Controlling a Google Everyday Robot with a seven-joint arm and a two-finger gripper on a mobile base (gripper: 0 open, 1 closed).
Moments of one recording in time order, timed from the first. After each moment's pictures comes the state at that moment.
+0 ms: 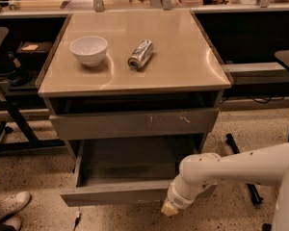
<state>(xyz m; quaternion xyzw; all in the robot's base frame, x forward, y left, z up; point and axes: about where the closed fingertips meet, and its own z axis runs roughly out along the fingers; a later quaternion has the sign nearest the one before) 0.393 -0.087 0.440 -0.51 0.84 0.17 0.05</state>
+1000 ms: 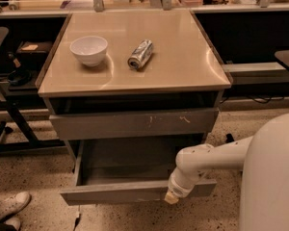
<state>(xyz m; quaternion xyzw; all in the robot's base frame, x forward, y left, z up) 0.440 -0.103 0.415 -0.51 0.85 0.13 0.04</state>
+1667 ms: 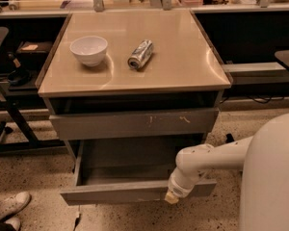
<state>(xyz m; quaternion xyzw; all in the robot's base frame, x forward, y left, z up) 0.440 -0.103 0.415 -0.51 0.85 0.13 0.04</state>
